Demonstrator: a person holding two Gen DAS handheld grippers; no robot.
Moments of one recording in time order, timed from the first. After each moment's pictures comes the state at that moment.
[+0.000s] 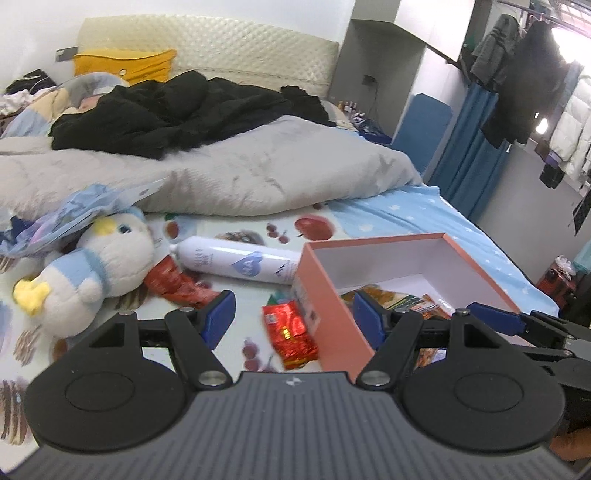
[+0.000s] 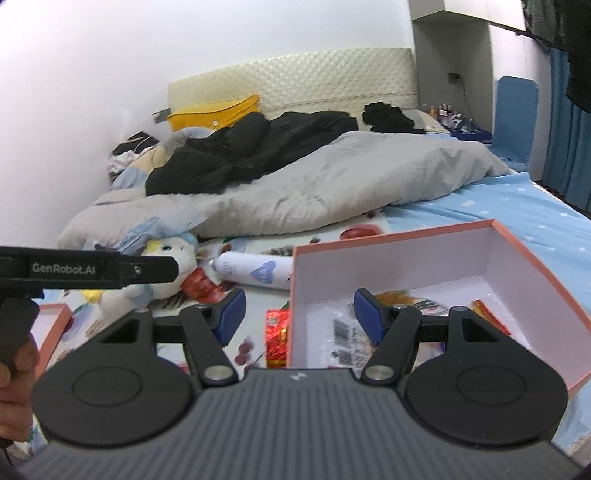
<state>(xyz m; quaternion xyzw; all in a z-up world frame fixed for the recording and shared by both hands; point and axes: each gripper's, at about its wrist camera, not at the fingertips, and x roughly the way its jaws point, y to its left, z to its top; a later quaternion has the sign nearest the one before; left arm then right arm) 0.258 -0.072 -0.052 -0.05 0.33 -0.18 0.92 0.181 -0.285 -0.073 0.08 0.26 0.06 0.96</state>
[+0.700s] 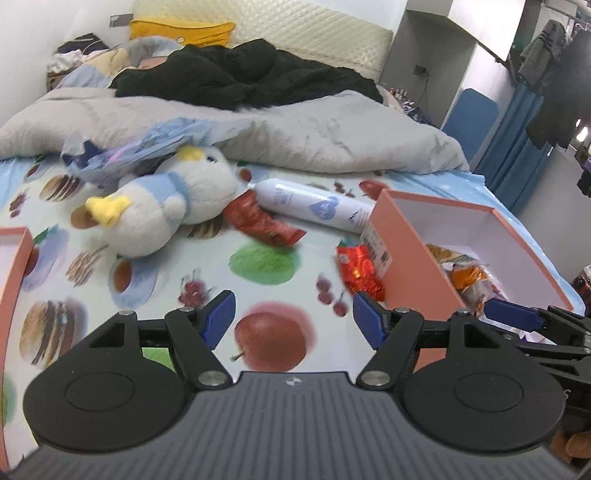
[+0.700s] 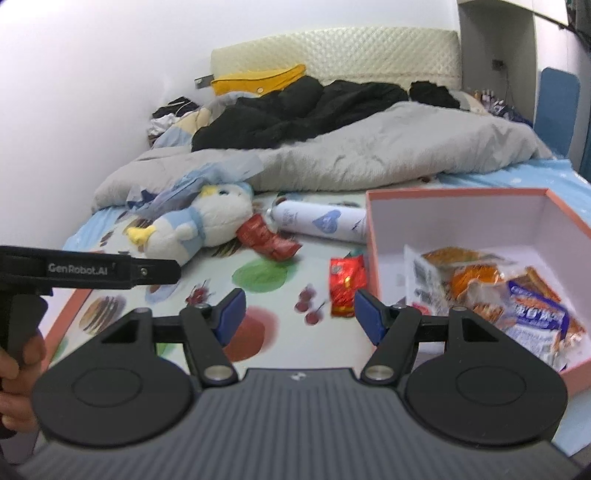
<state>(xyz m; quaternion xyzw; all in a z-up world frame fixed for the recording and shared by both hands) 0.208 0.001 -0.104 -0.07 0.37 -0.11 0.92 0.149 -0.227 -0.105 0.05 0.29 0.12 0.95</state>
